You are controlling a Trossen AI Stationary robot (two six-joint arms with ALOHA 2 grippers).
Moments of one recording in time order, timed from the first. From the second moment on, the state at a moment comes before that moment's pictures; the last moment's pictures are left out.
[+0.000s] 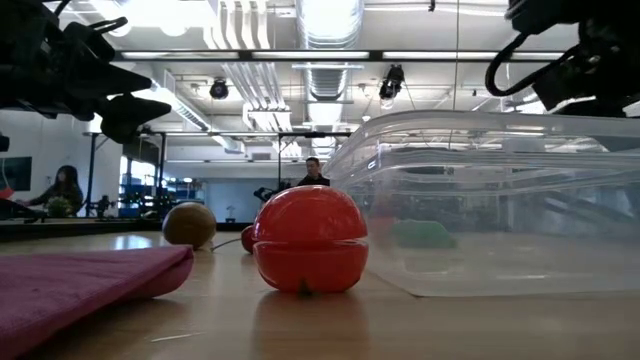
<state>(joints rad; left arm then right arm) 0.14 0.09 0.04 -0.02 0.10 -0.18 0.33 1.34 0.85 -1.17 -0.12 0.35</state>
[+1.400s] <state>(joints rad) 0.14 0.09 0.04 -0.02 0.10 -0.18 0.36 1.46 0.69 -1.07 -0.01 0.46</state>
